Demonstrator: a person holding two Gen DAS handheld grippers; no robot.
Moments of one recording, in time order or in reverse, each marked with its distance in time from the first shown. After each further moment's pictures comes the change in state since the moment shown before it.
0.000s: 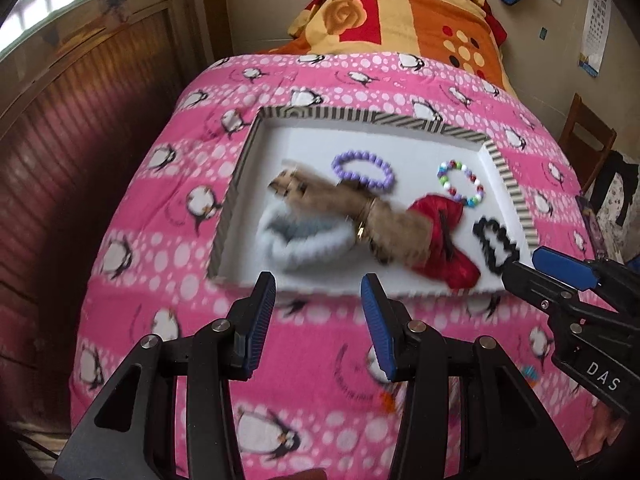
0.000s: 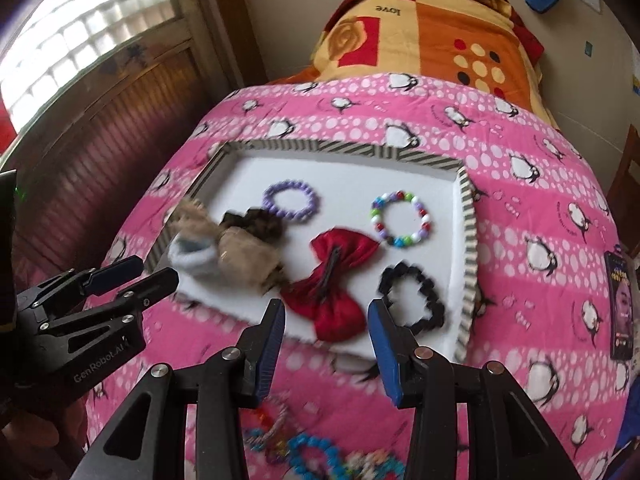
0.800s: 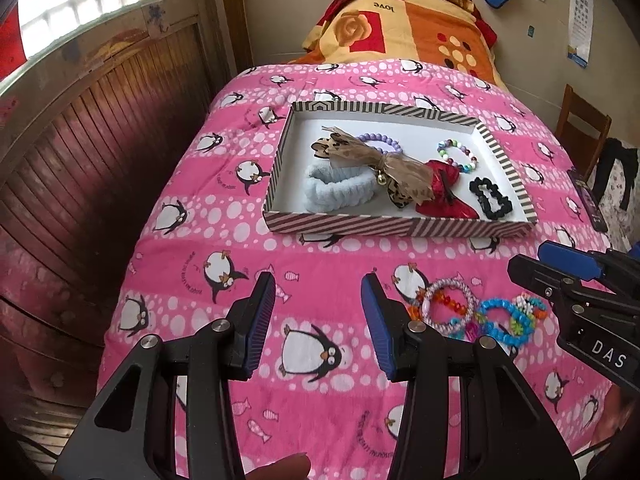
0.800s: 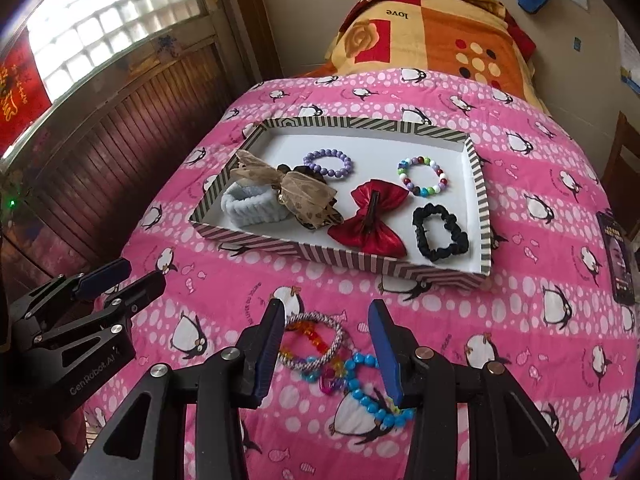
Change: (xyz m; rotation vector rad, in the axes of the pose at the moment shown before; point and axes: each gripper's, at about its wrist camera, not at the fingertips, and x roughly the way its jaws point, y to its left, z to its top) left arm -0.060 0.016 -0.066 0.029 -0.067 0.043; right arm -0.040 0.039 -0.060 0.011 -0.023 -0.004
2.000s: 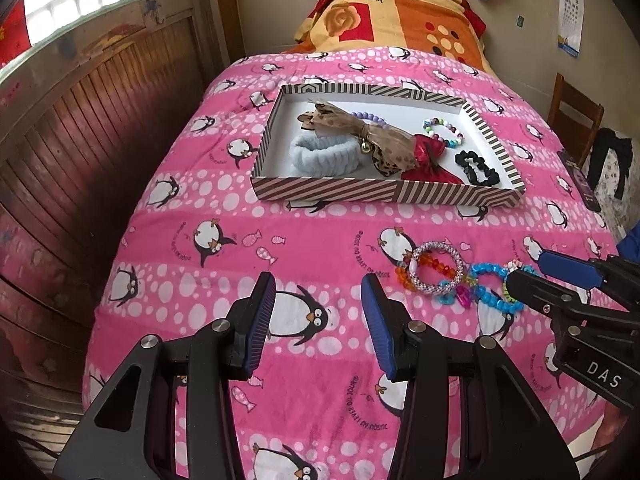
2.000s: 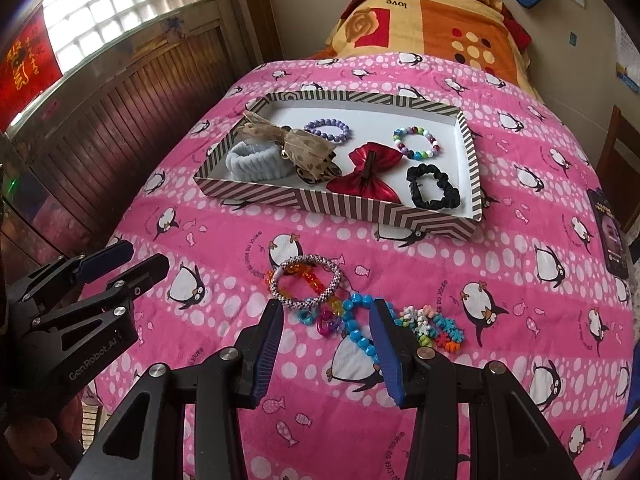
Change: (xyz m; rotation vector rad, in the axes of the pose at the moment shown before) left arm -0.003 -0.009 -0.029 0.008 0.015 -0.022; right arm -0.007 0.003 -0.039 -0.019 0.043 -0.017
